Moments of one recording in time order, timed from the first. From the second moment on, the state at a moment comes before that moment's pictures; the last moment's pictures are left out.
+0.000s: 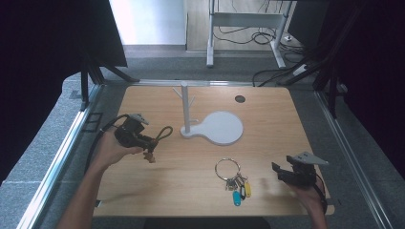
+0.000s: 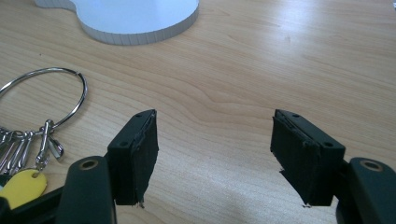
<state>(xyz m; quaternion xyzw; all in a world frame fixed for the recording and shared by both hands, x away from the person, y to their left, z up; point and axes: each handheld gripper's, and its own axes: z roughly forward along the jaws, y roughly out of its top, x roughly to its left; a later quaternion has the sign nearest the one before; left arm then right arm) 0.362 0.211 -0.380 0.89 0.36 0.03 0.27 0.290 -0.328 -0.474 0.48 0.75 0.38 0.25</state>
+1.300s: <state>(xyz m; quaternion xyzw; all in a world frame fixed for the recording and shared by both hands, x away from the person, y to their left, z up) 0.421 0.220 -0.336 0.87 0.39 0.03 0.31 0.290 -0.325 -0.475 0.47 0.76 0.37 0.25</state>
